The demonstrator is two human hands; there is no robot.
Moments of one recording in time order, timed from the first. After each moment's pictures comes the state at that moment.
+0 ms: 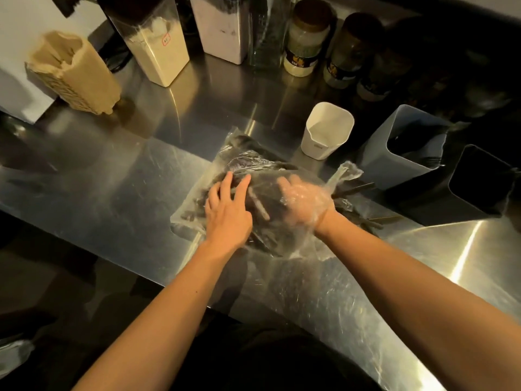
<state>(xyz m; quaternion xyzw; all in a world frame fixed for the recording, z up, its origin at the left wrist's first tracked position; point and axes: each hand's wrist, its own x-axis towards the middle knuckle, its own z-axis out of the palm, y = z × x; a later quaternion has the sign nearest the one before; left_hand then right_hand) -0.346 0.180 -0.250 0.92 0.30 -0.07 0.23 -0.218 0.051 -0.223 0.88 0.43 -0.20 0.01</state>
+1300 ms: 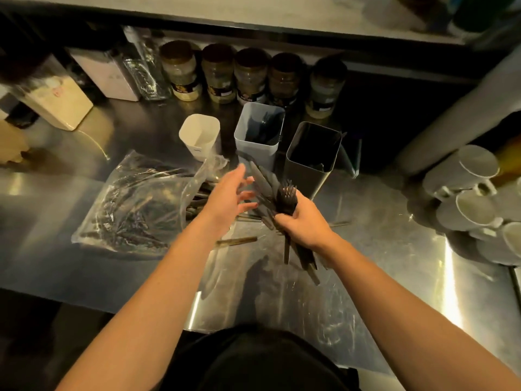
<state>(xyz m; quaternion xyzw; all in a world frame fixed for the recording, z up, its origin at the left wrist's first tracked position) -0.253 -0.057 -0.150 0.60 0.29 -0.07 0.74 -0.215 -0.235 -0.182 0.83 0.16 -0.24 -0.47</state>
